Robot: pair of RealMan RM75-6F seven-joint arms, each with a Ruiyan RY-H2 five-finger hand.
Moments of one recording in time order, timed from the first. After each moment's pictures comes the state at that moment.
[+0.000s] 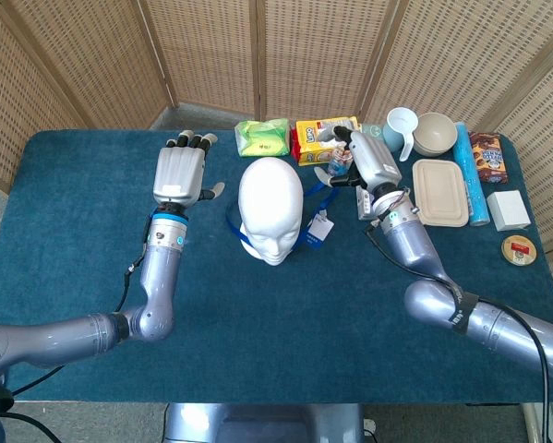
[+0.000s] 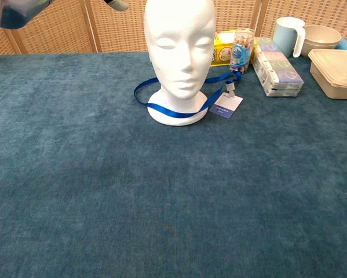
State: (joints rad) left arm -1.08 -1.60 -0.46 -1.41 0.63 1.24 0.78; right arm 1.01 -1.26 0.51 -1.49 -0.59 0.77 -0.07
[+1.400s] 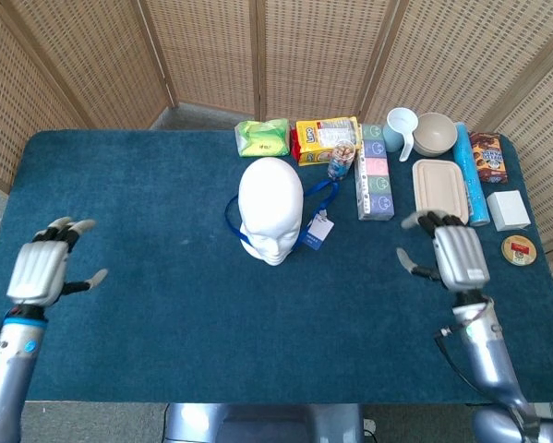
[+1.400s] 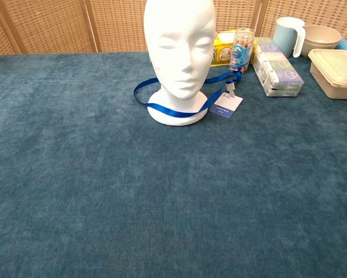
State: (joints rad) left arm -0.40 -1.12 -0.02 -1.88 1.18 1.48 0.27; right arm 0.47 -1.18 0.14 -1.80 -1.21 1.41 -0.17
